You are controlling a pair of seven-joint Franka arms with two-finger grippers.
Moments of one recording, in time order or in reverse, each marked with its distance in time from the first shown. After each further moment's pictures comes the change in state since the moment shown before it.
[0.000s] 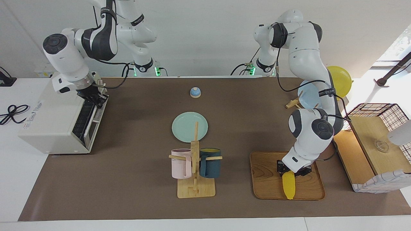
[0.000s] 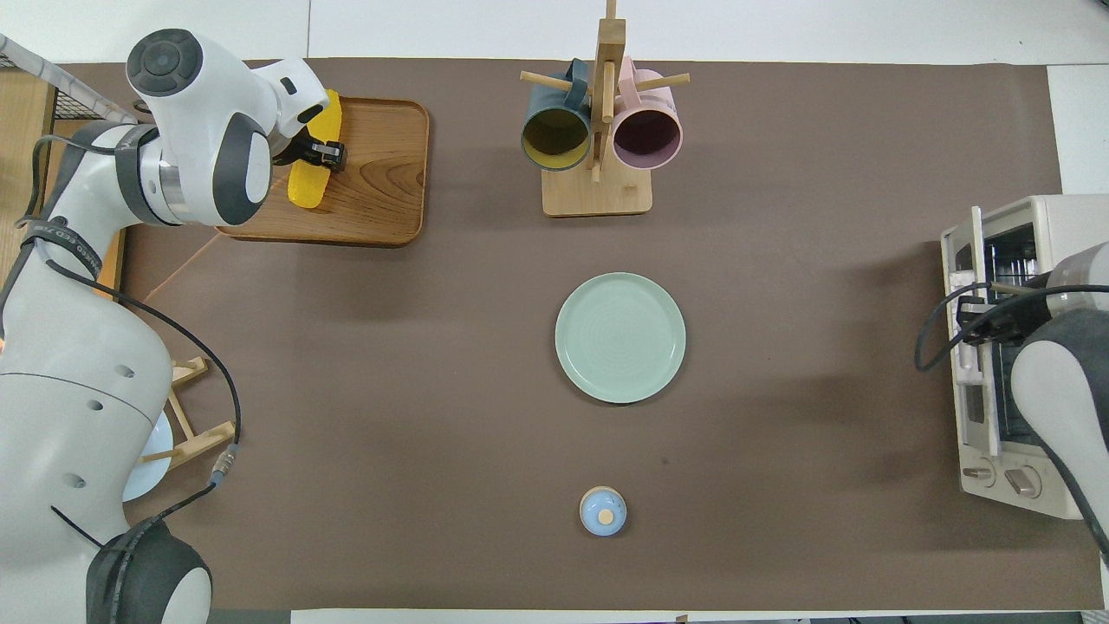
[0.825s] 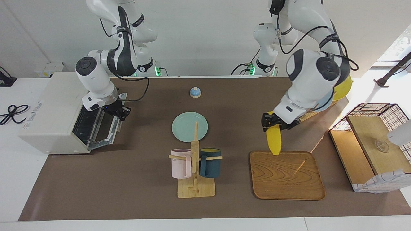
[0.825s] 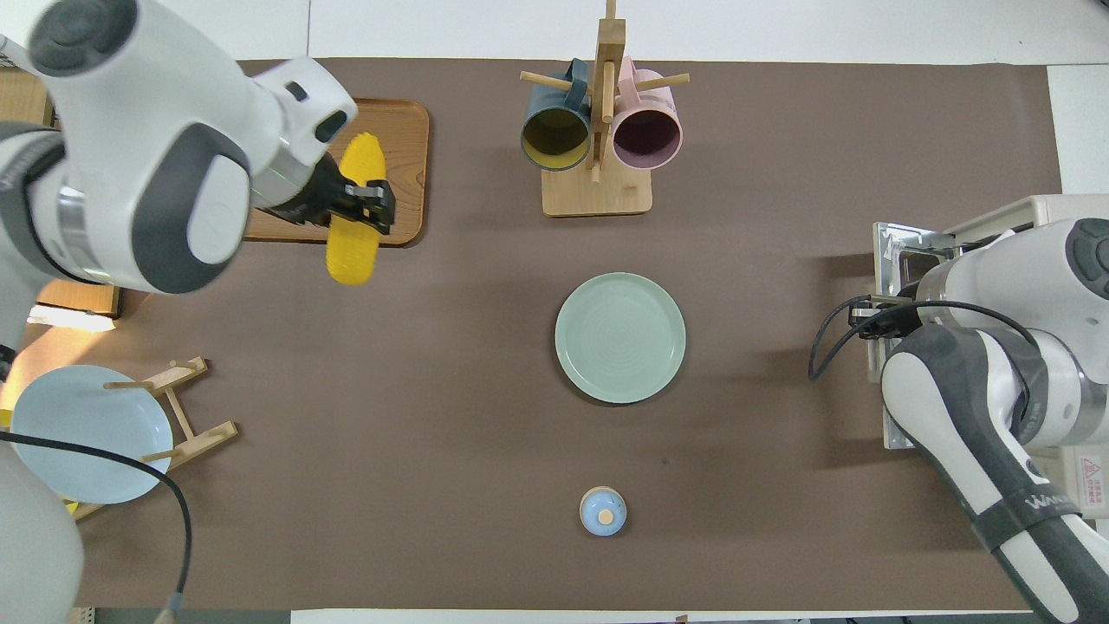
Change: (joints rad) left arm -0.204 -0.460 -0.014 -0.240 -0.127 -0.374 -0.342; right arm 0.074 0.098 0.028 -0.127 0.084 0.257 -0.027
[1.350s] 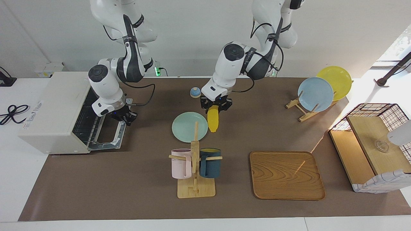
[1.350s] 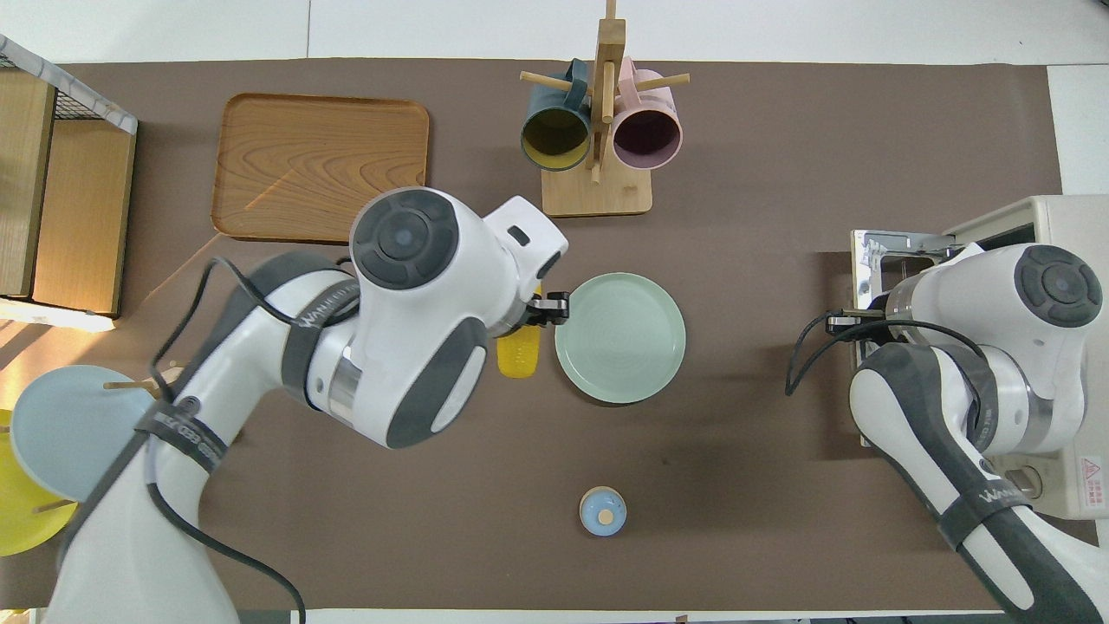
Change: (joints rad) left arm -0.369 -0.062 -0.003 -0.283 -0.005 0.381 -0.359; right arm 0.022 0.031 0.000 -0.080 -0.002 0.152 -0.021
